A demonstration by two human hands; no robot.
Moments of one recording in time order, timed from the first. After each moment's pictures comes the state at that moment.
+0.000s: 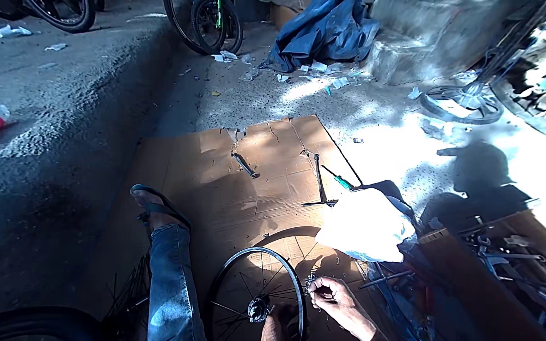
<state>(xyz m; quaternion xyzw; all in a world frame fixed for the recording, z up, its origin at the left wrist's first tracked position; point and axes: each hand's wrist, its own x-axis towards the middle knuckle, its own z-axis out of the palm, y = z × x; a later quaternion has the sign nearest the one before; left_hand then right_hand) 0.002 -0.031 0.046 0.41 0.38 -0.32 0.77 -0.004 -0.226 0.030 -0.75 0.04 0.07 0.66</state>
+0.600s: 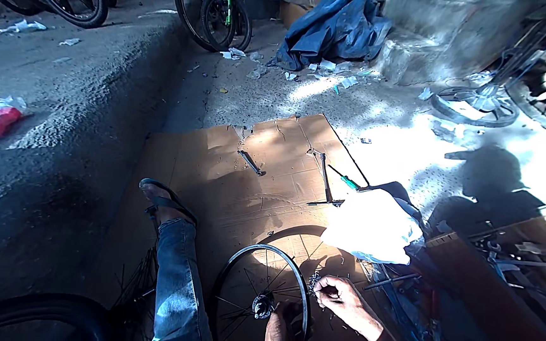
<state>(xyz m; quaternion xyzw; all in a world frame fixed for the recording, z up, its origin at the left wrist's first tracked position) 0.000 -0.032 0.048 0.41 0.39 -0.31 0.76 -0.003 -0.232 0.032 -0.78 0.01 0.07 0.62</state>
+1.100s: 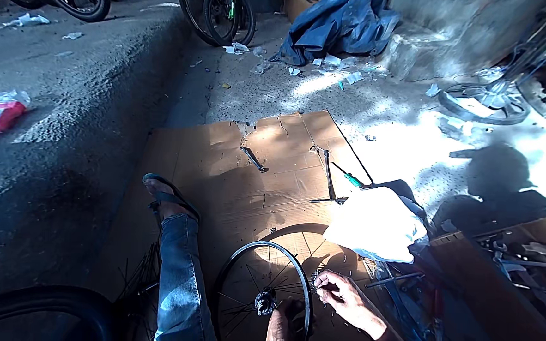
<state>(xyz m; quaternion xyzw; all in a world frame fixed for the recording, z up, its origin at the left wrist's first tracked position) 0.000 -0.030 0.049 0.39 0.40 -0.32 0.76 0.000 -0.235 0.033 -0.81 -0.03 0.10 0.58</state>
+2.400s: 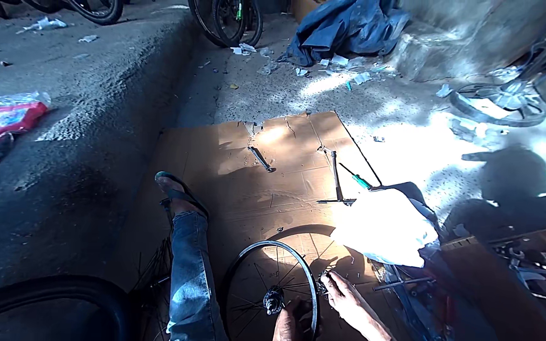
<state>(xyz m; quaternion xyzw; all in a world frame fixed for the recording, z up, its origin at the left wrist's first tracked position) -0.003 -0.027 0.045 0.40 0.38 -0.34 0.76 0.005 -0.214 0.027 -0.85 0.12 0.18 0.49</state>
